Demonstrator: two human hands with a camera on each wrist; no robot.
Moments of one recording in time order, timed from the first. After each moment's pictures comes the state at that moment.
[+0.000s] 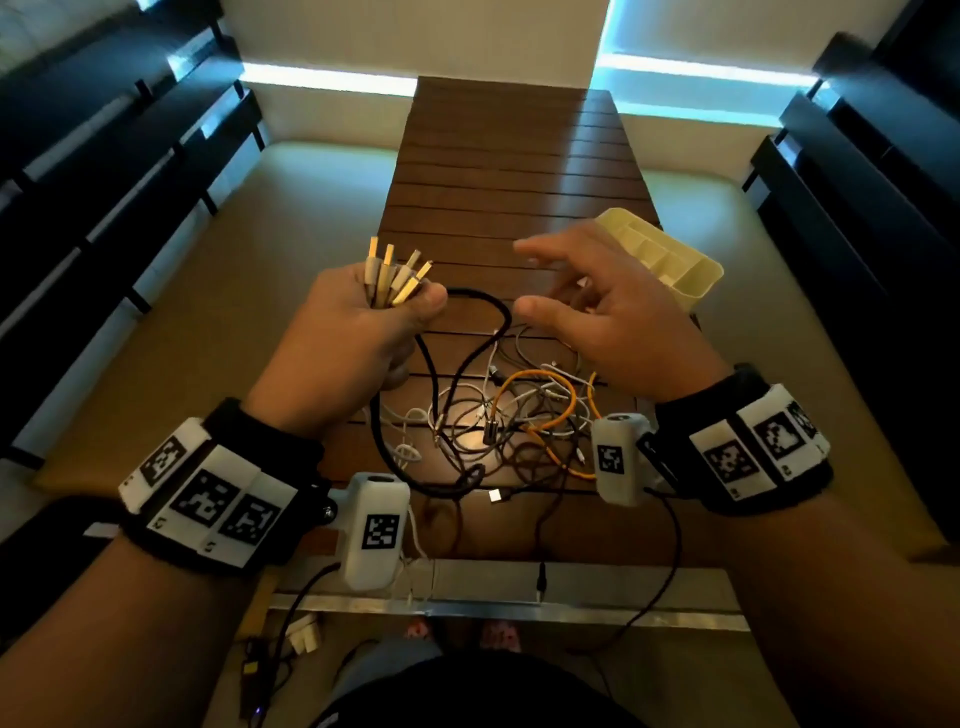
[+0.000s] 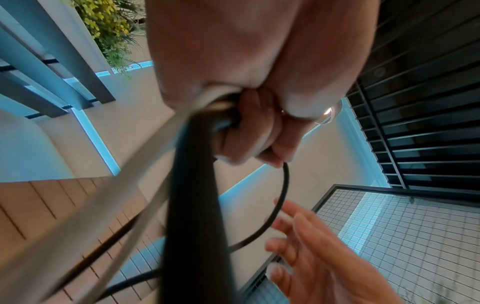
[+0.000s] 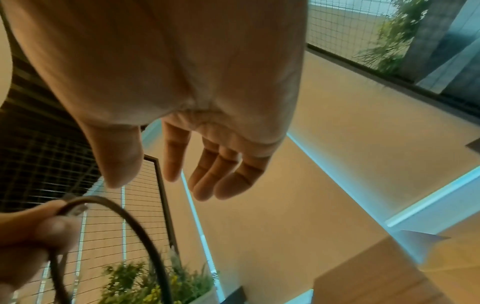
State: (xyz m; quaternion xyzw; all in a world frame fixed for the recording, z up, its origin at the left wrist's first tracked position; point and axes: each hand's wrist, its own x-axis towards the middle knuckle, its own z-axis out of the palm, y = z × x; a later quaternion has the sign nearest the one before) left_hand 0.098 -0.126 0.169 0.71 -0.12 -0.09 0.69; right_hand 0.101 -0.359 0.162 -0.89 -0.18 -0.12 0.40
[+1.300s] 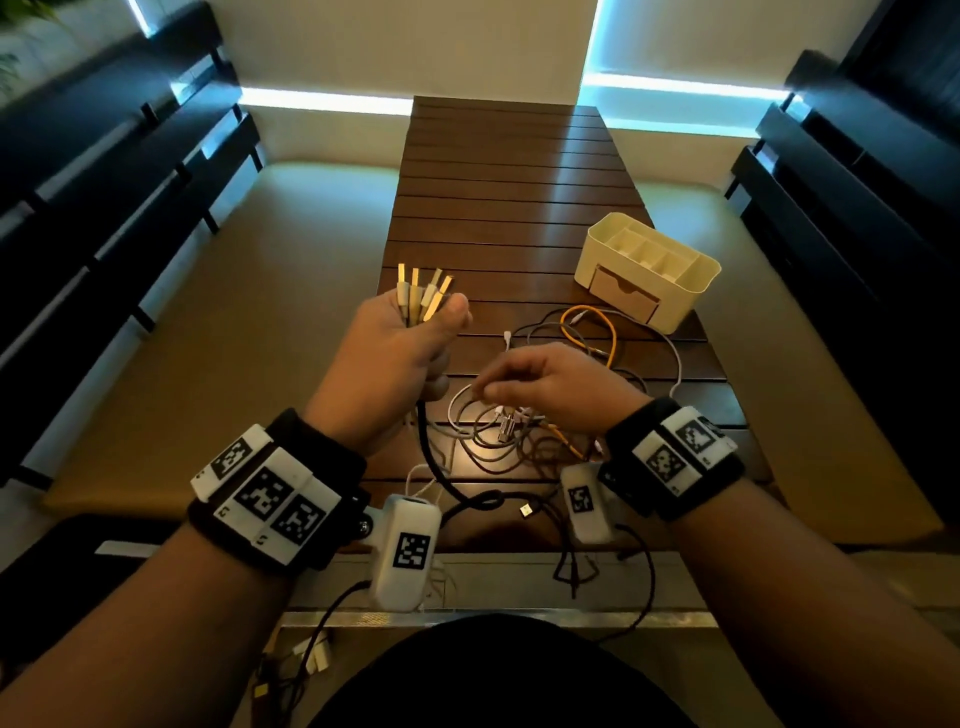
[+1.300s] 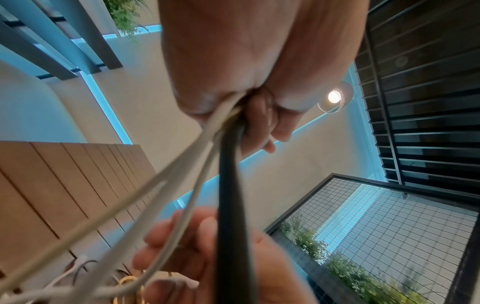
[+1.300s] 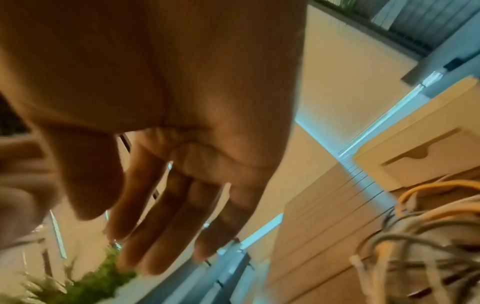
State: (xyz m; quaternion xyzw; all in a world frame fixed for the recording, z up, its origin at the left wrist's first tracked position) left_hand 0.084 -0.109 0.147 0.65 -0.12 -0.12 0.74; right_hand 0.086 -0.308 0.108 -0.86 -0.13 0.18 0.45
